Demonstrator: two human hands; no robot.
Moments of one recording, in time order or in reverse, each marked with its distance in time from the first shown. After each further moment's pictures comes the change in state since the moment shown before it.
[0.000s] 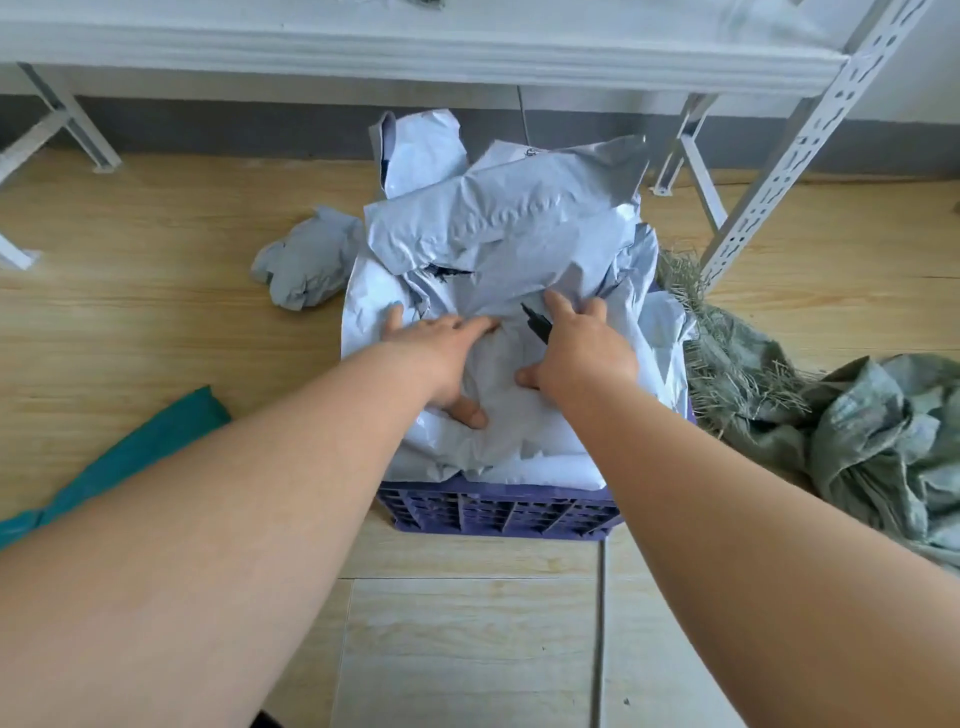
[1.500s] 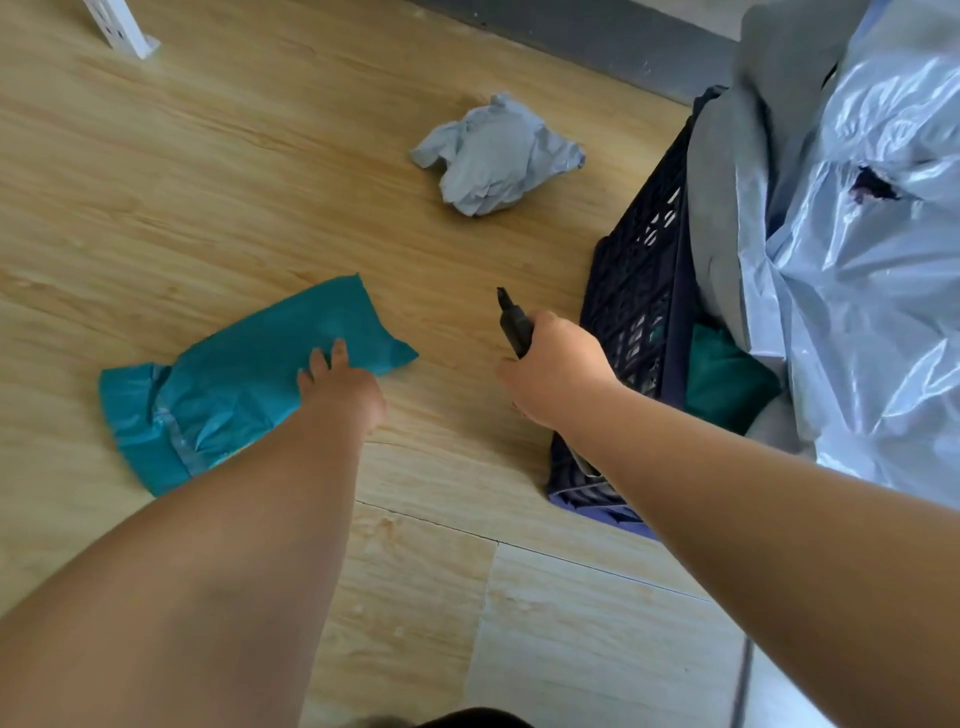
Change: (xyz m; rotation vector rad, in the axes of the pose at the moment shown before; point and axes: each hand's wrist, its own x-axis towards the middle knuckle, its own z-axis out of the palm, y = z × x) left_hand -0.025 -0.279 0.280 -0.388 -0.196 -0.631; right_hand -0.044 -0.241 0.162 0.111 -0.341 -0.191
